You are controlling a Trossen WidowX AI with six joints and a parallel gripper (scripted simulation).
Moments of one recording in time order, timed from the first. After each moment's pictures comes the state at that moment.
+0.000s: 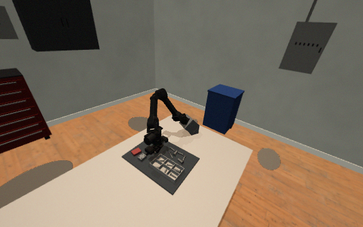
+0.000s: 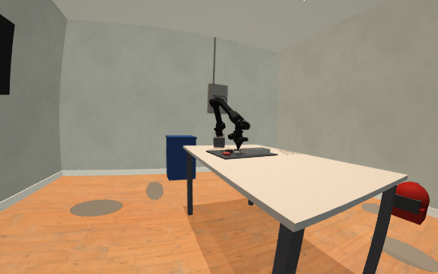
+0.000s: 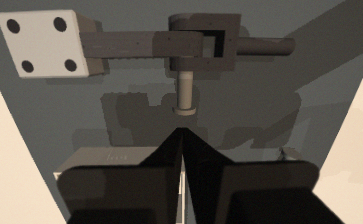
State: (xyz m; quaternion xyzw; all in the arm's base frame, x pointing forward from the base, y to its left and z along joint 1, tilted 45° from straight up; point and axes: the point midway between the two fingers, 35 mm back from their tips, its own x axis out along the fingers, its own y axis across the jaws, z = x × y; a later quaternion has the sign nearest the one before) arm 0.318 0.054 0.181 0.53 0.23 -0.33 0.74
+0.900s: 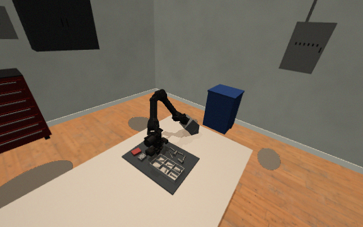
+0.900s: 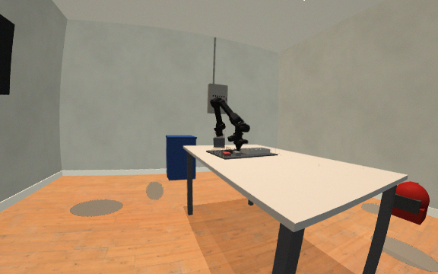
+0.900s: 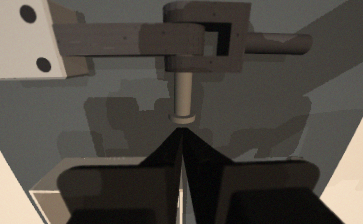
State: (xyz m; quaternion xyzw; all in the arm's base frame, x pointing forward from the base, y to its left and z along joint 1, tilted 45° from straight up) arm 0.327 0.050 0.168 0.53 0.24 -0.33 0.74
